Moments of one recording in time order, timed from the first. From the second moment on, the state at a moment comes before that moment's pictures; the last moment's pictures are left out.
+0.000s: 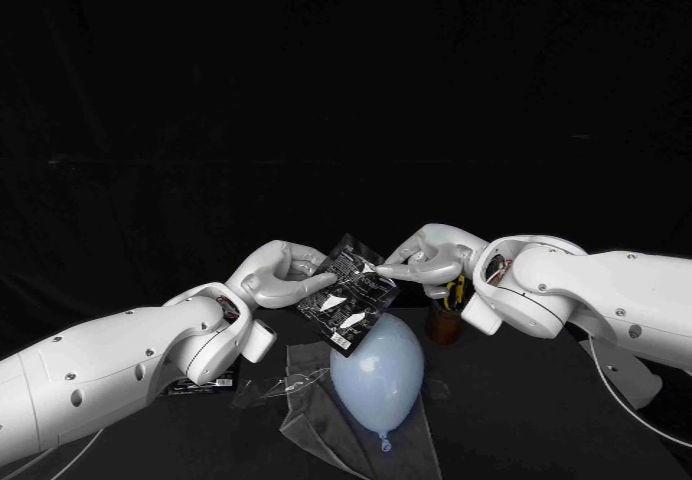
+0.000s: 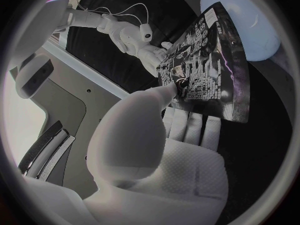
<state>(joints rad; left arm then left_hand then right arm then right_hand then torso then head) 1.27 -0.75 -0.06 1.45 -0.54 -0.25 0.44 1.52 -0.08 0.57 0.11 0.04 0.97 0.15 0.36 0.44 1.25 0.10 0.17 0.11 0.91 0.11 0.37 0.23 0.11 0.77 0.28 0.21 0.13 1.52 -0.91 -0.18 1.67 -0.73 -0.24 -0.14 1.28 -0.05 0.27 0.28 0.06 1.04 0.12 0.13 0.45 1.45 0.06 1.22 1.12 1.46 -0.02 1.57 1.31 0.12 1.30 0.08 1.10 1.30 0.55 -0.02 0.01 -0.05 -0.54</state>
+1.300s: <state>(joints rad) 1.27 -0.73 -0.06 1.46 -0.54 -0.27 0.44 1.52 -0.09 0.57 0.11 0.04 0.97 0.15 0.36 0.44 1.24 0.11 0.17 0.11 0.91 0.11 0.38 0.23 0.11 0.77 0.28 0.21 0.14 1.49 -0.85 -0.18 1.67 -0.75 -0.13 -0.16 1.37 -0.02 0.37 0.19 0.05 1.14 0.06 0.19 0.49 1.41 0.05 1.22 1.17 1.45 -0.04 1.57 1.31 0.11 1.30 0.07 1.13 1.31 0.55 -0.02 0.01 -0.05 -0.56</state>
